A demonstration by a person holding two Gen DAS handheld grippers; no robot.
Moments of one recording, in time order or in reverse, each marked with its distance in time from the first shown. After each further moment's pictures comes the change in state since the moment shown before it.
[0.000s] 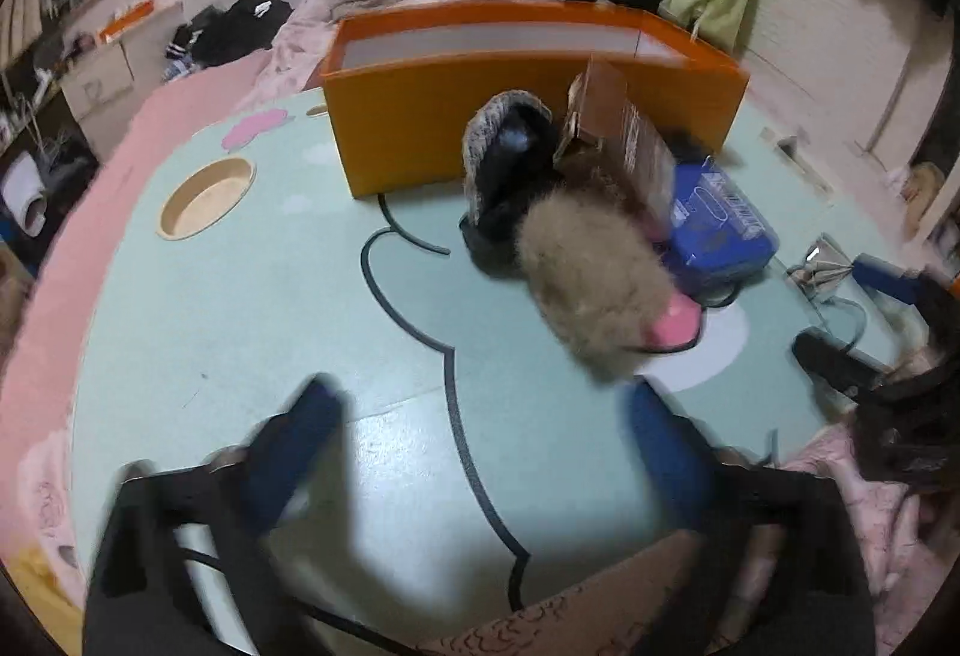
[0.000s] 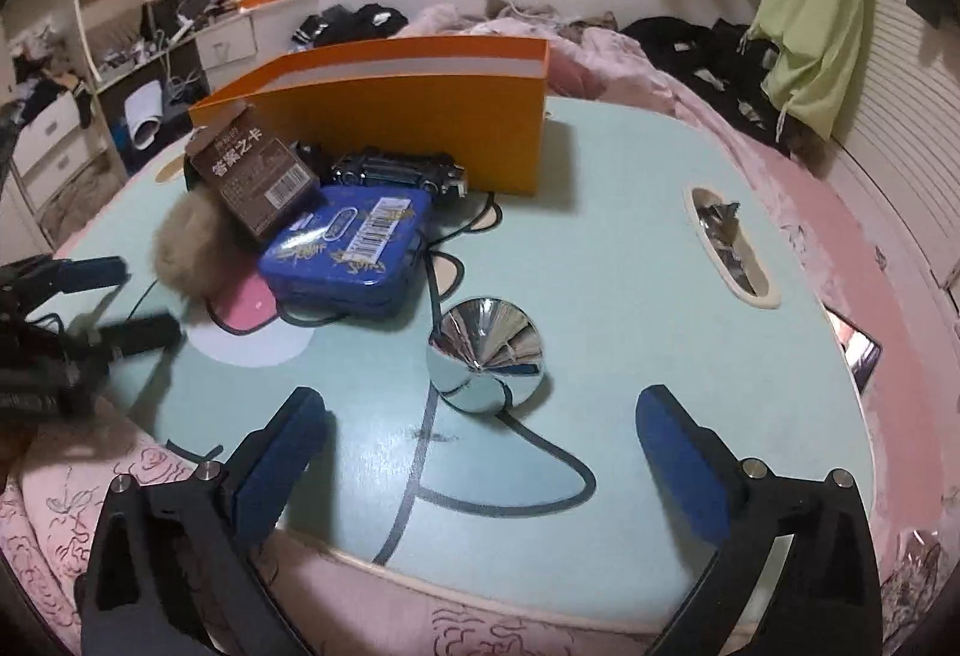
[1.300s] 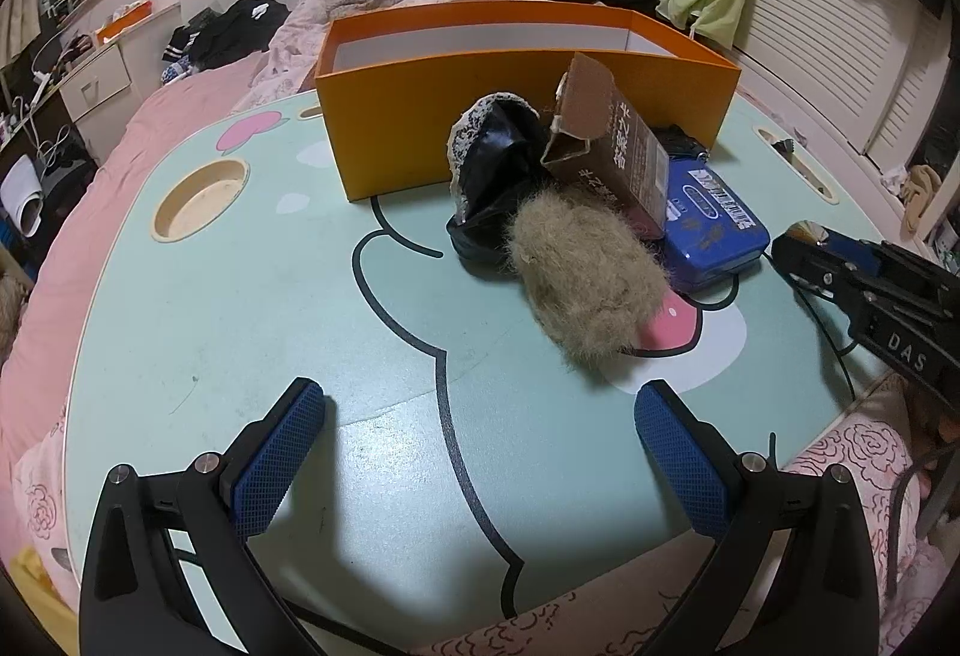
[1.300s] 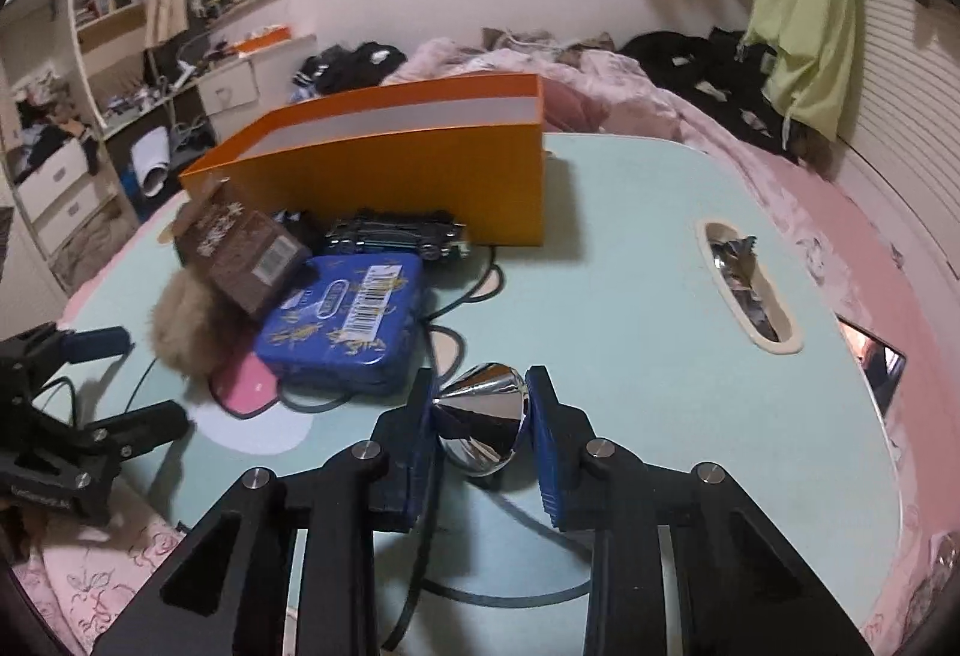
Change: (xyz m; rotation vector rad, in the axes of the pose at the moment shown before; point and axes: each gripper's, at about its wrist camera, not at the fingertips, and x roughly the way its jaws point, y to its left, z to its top) left arm -0.001 0.002 -0.001 -0.001 -0.005 -0.005; right arm 0.005 -0.016 0.023 0.057 -0.082 0.057
